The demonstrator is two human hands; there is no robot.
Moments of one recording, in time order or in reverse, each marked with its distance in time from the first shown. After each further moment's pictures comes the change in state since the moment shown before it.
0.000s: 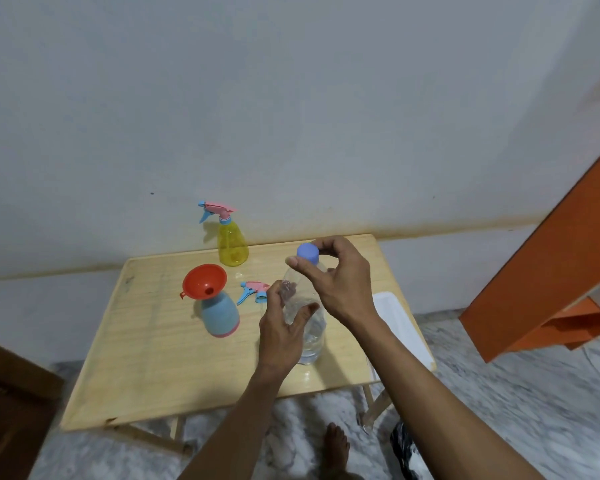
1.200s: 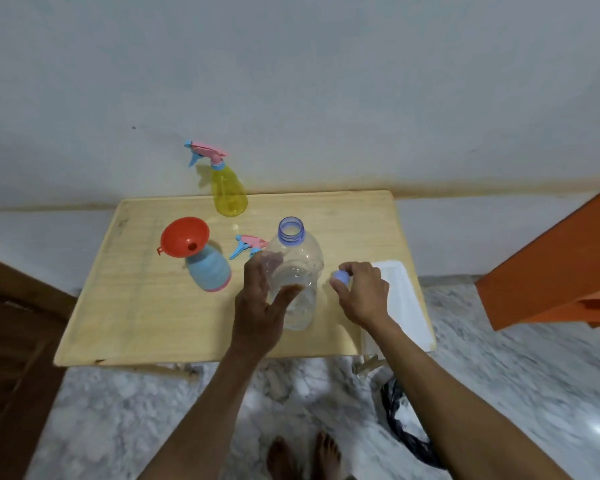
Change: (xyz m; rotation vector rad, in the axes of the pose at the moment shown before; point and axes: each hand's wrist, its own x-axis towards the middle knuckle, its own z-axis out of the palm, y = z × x) left_hand 0.001 -0.010 0.007 0.042 0.075 0.022; right_hand 0.006 0.186 -0.020 -0.590 -0.336 0.259
